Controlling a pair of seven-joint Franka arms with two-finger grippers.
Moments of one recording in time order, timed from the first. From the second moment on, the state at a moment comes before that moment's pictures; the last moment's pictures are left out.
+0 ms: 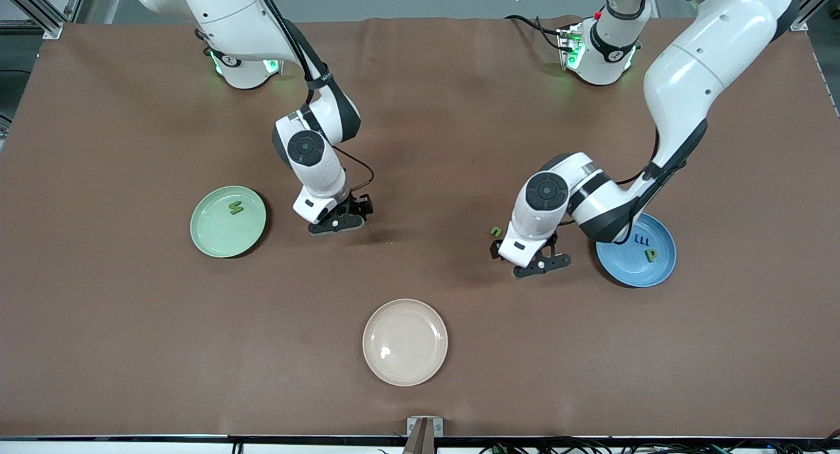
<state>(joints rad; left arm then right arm) 0.17 0.82 -0.76 -1.74 0.78 2.26 -1.18 0.69 0.51 -0.09 -2.11 0.11 2.69 0.34</state>
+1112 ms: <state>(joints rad) 0.16 0.87 -0.74 -1.73 0.76 2.29 -1.18 0.68 0.51 -0.10 -2.10 0.07 2.64 0.30</state>
